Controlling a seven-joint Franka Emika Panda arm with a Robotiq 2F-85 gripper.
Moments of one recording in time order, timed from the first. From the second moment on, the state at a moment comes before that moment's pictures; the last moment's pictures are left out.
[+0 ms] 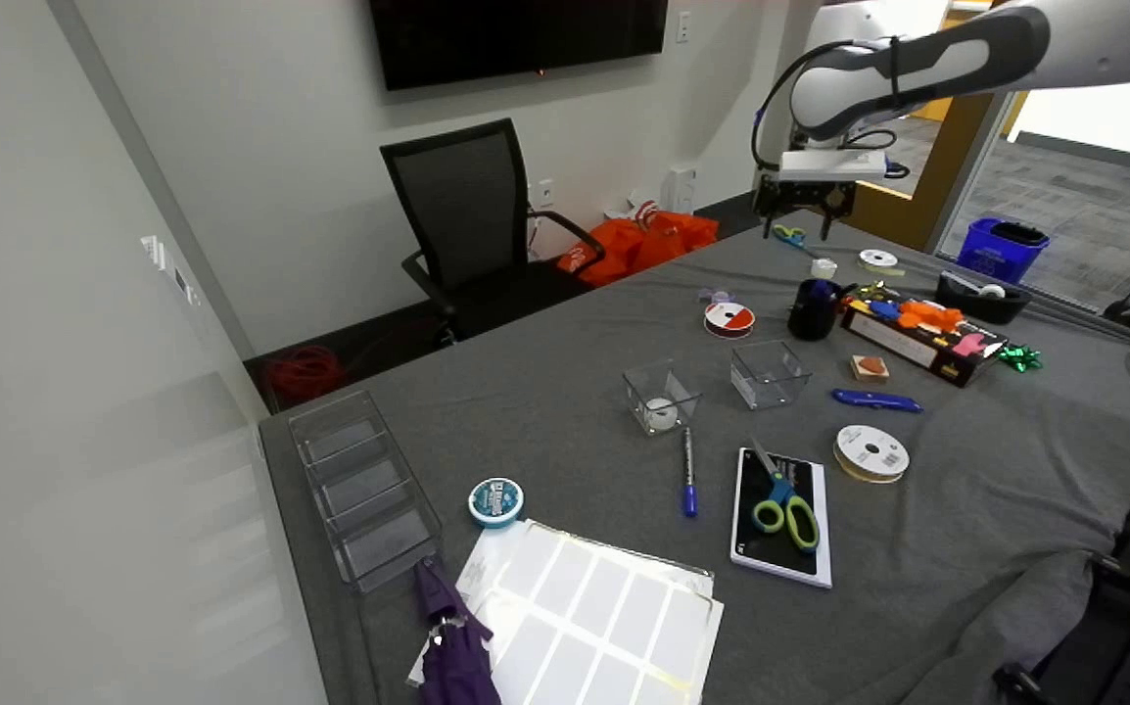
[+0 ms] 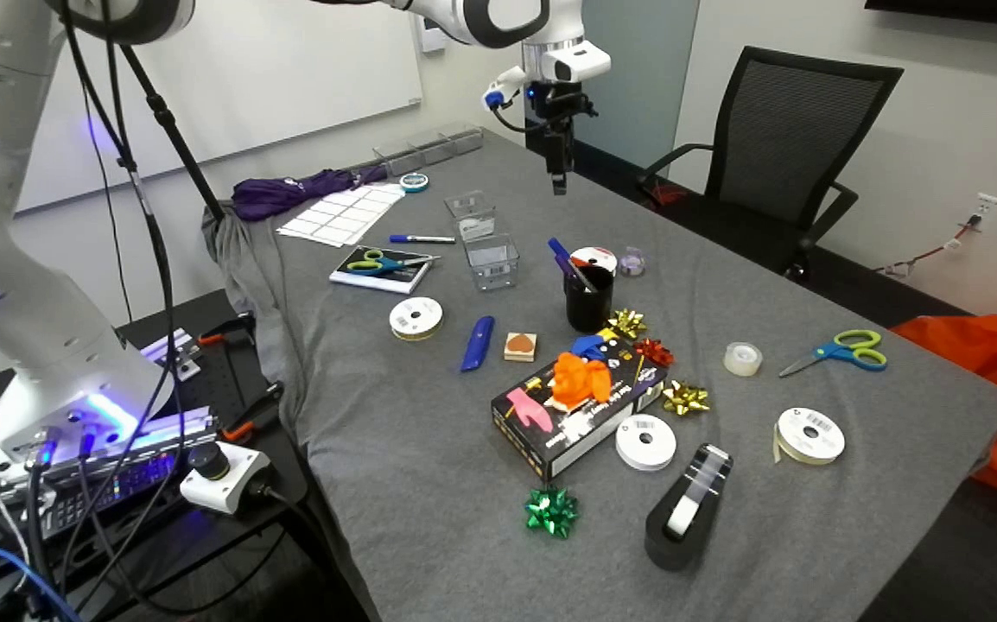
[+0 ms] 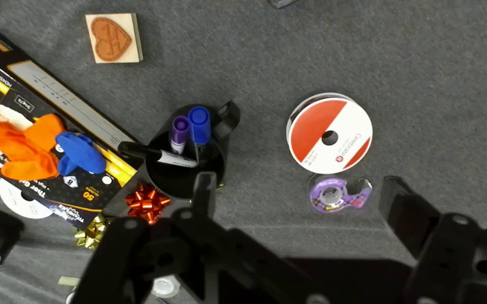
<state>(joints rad) -0.09 0.75 -0.16 -1.20 0.00 2.02 0.59</state>
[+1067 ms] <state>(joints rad) -0.13 0.83 -0.16 -1.12 0.03 1.98 0.50</state>
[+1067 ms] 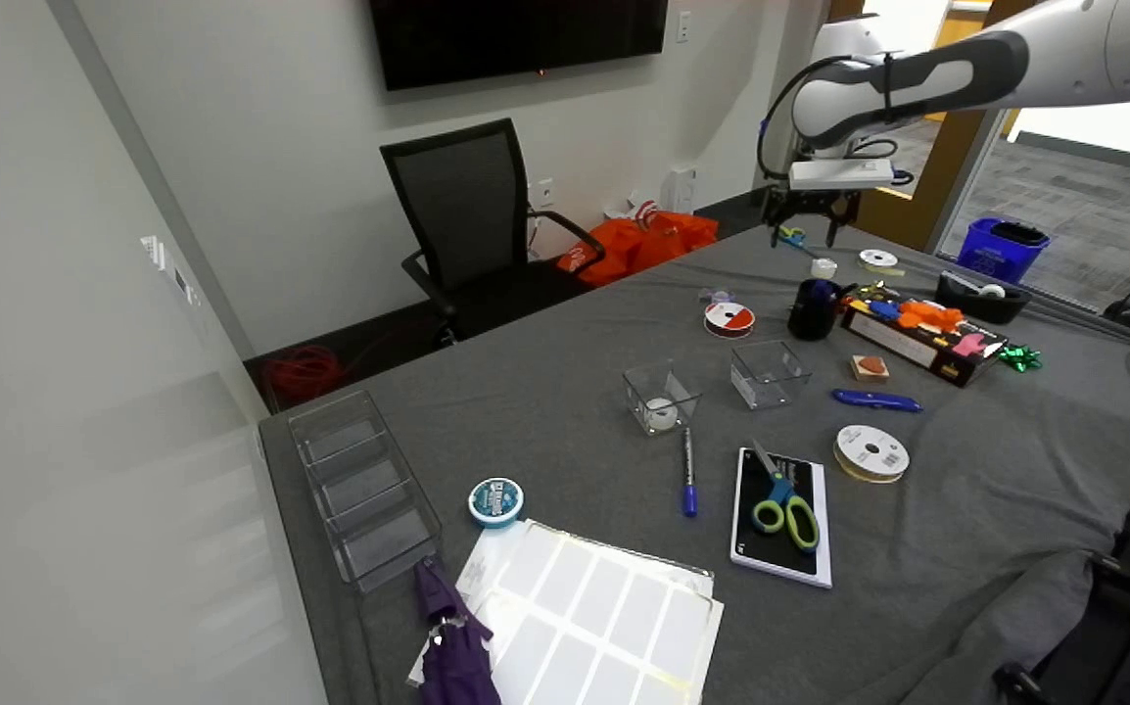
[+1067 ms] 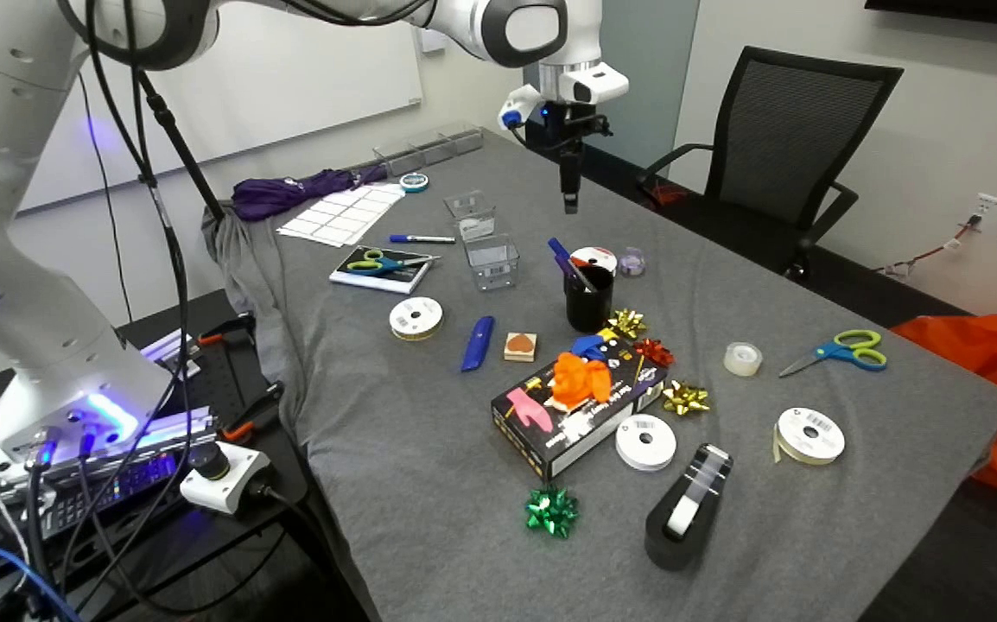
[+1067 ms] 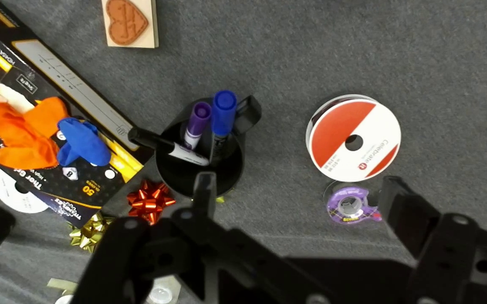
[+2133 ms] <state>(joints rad) -0.19 1.07 -0.17 -0.88 0.06 1.96 0.47</state>
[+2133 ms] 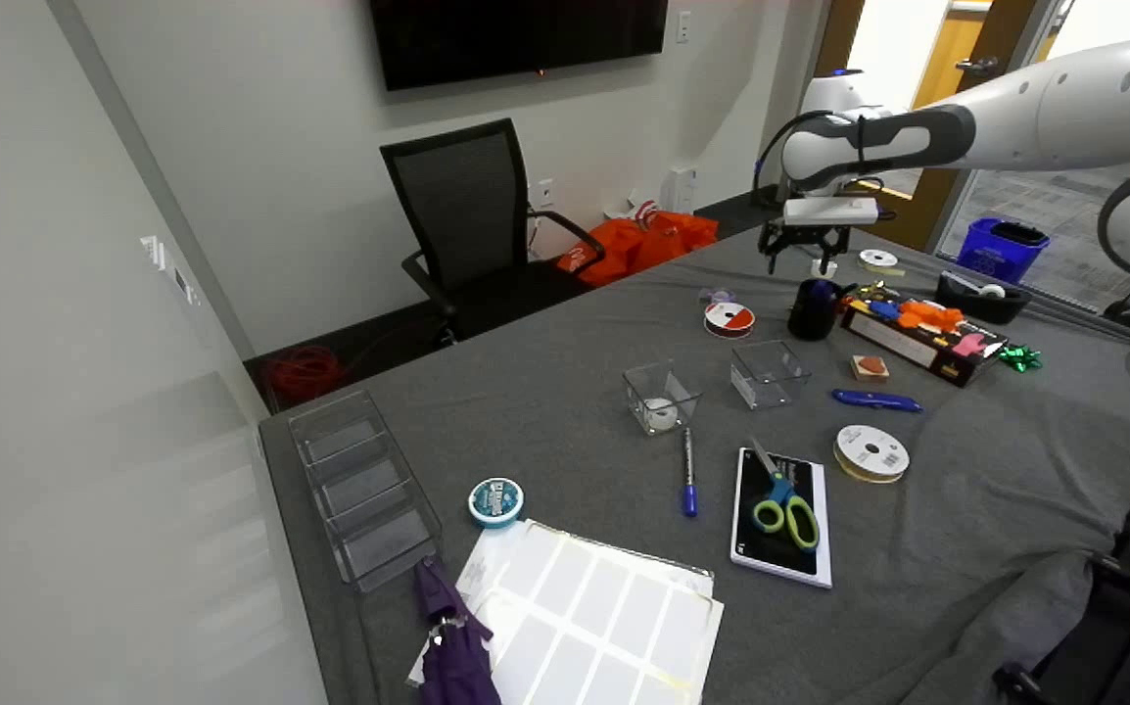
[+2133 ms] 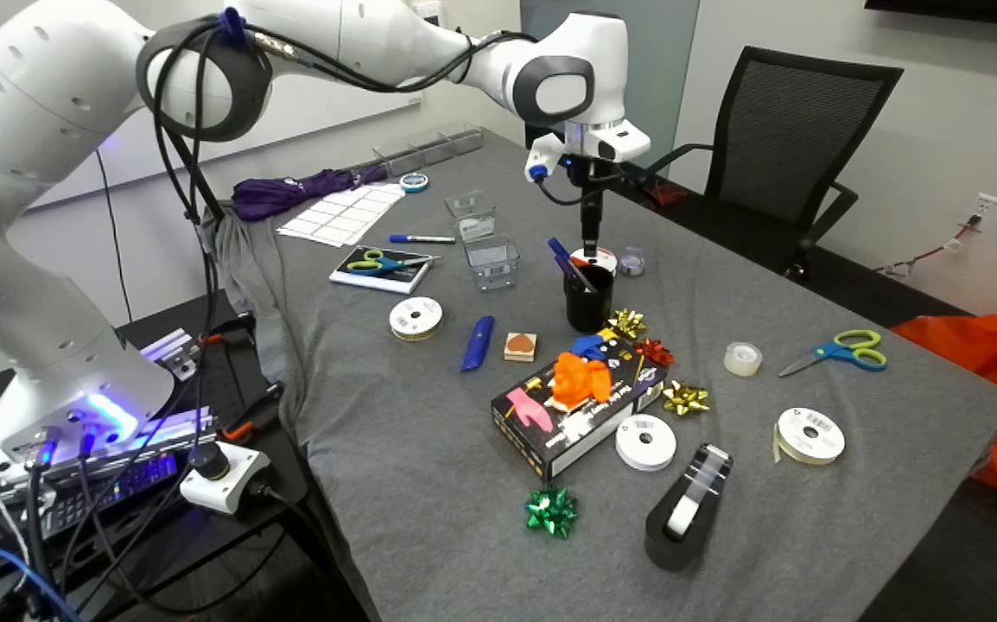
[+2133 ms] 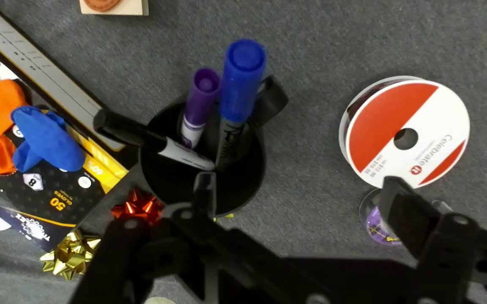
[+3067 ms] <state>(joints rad) -0.20 1.21 -0.20 -0.75 0.05 1.96 0.47</state>
